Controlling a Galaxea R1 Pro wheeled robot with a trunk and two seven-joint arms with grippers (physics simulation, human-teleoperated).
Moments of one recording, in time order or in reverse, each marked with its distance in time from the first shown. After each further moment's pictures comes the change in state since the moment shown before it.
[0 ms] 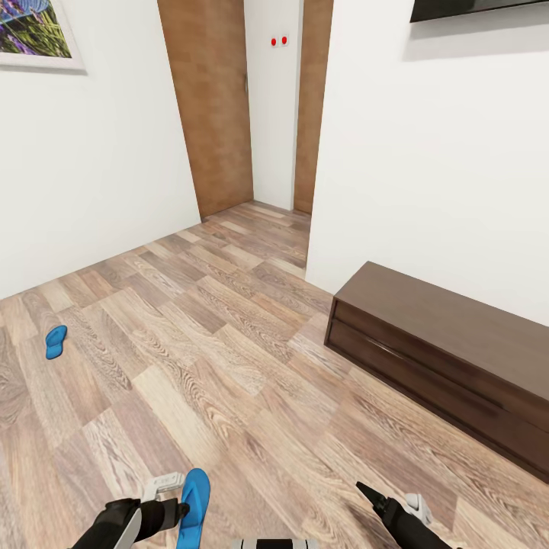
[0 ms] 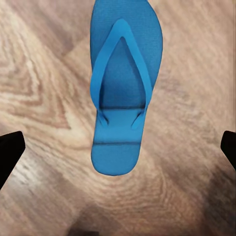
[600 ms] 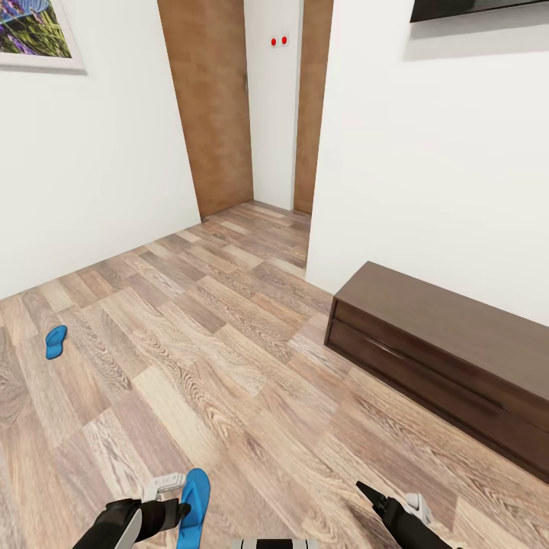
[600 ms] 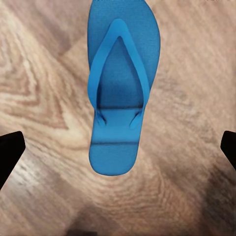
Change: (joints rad) left arm 0.000 -0.002 0.000 0.002 -0.001 -0.003 -0.005; right arm 0.000 0.000 -0.002 0.000 0.000 0.000 0.006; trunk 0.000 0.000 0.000
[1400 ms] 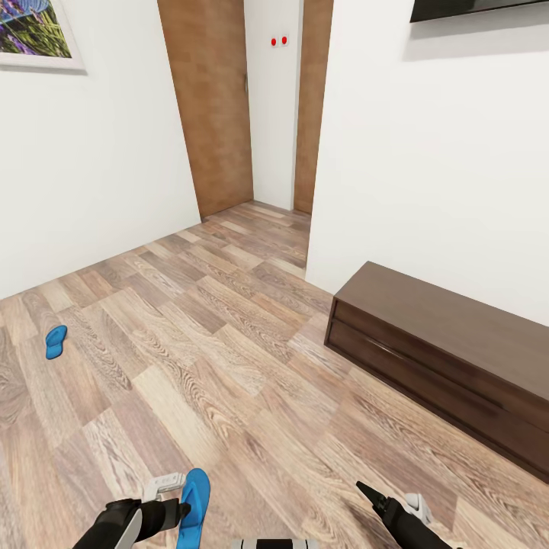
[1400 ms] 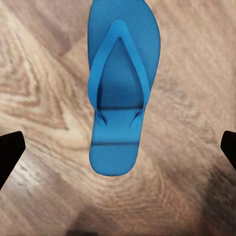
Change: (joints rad) left arm 0.000 0.000 -0.001 0.000 0.000 -0.002 0.001; right arm 0.000 0.000 0.001 0.000 0.000 0.000 0.000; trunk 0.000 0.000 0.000
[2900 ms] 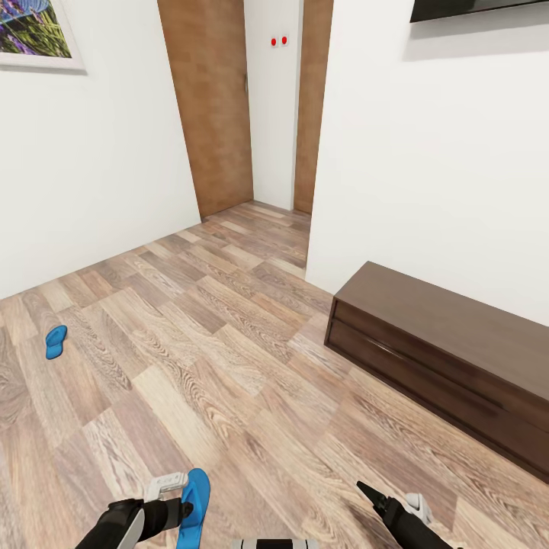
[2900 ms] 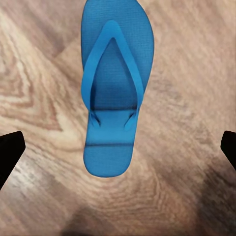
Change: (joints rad) left arm 0.000 -0.009 0.000 0.000 0.000 -0.006 0.001; right arm 0.000 -0.002 -0.002 0.000 0.000 0.000 0.000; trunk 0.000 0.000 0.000
